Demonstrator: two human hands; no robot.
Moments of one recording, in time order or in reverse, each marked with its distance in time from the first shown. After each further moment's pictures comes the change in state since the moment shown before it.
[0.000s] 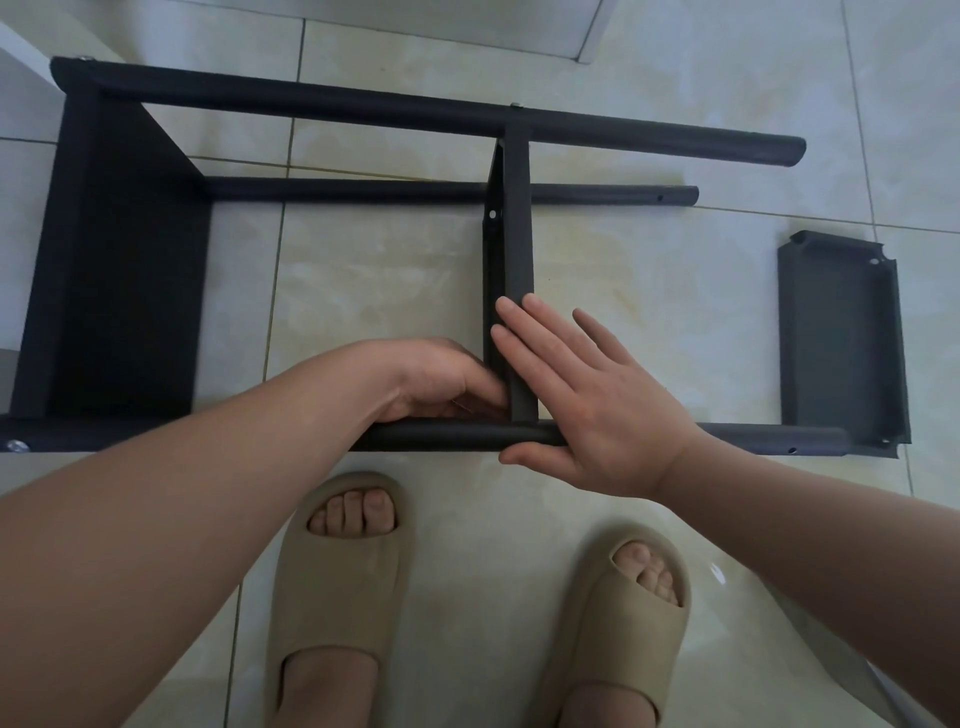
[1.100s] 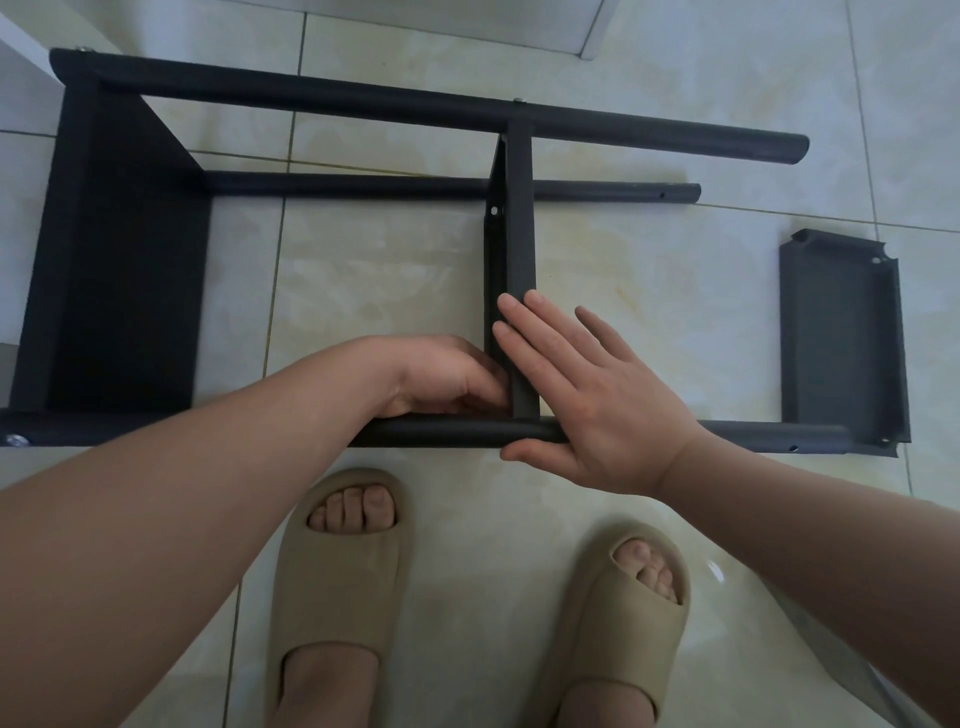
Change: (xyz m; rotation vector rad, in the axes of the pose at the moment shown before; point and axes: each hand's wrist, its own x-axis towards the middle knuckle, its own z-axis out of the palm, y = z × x) left_hand 0.006 -0.005 -0.005 0.064 -0.045 0.071; right_hand 0.000 0.000 0.000 -0.007 0.019 -0.004
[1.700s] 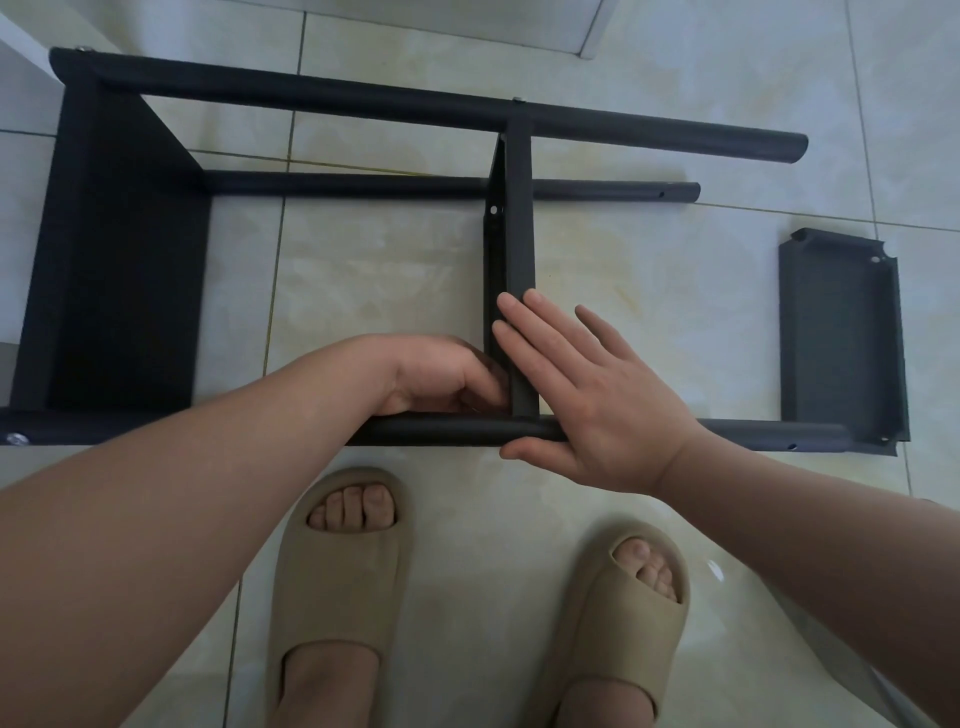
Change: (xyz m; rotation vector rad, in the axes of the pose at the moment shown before) left_hand 0.001 0.000 -0.002 -0.102 -0.112 -0.048; right_hand 0.000 0.000 0.000 -0.012 -0.003 0.000
